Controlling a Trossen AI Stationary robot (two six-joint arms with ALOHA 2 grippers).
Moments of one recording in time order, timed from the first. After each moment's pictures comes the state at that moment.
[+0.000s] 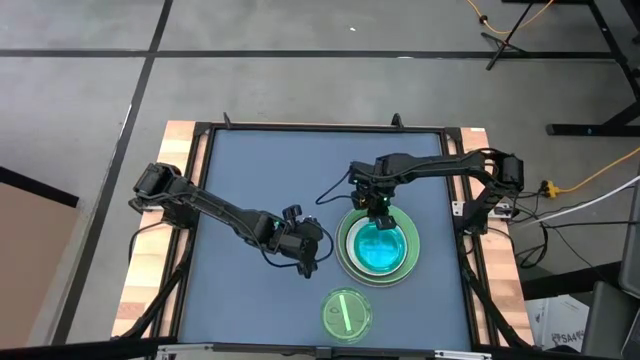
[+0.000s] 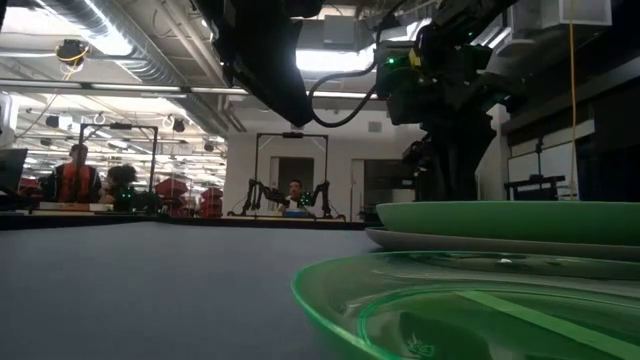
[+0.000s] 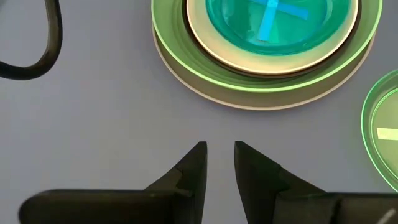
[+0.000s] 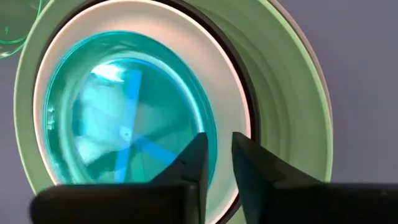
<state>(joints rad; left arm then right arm) -0.32 1.76 1.31 -0.58 -0.46 -0.52 -0.20 1.70 1.15 -0.89 -0.39 -0.39</state>
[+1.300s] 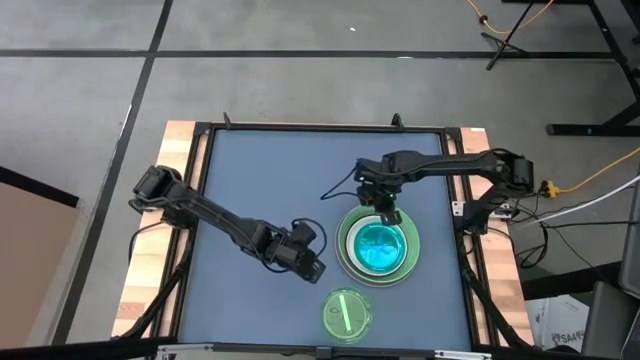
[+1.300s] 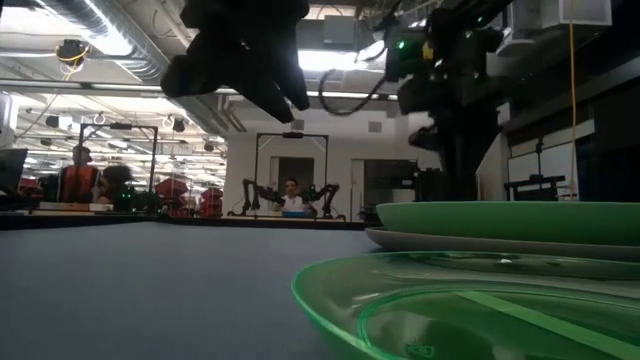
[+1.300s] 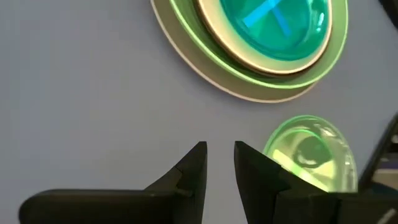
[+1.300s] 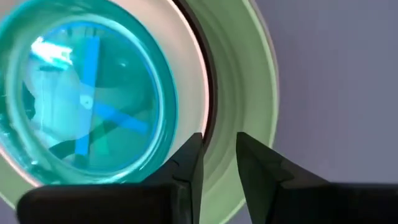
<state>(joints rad) -0.38 1.78 1.31 -0.55 -0.33 -1.21 -0.20 1.63 1.15 -0.95 -0.22 -0.43</state>
